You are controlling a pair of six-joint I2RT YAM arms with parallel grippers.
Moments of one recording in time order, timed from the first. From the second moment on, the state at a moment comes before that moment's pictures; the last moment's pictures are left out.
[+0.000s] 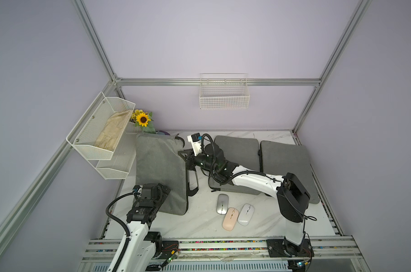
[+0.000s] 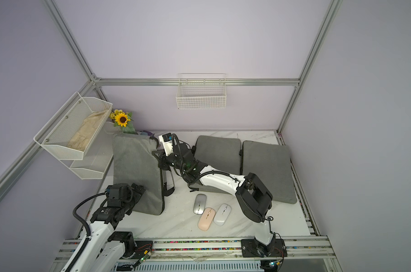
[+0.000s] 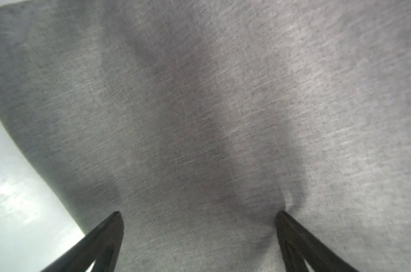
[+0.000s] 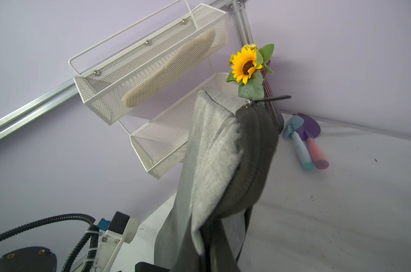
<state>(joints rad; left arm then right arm) -0.03 0.70 0.42 -0.59 -0.12 -1.06 0.92 1.91 1.50 0.34 -0.16 0.39</state>
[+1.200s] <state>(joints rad) -0.03 0.25 0.63 -1.00 -0.29 -1.23 1.10 1.68 1.19 0.58 -0.34 0.16</state>
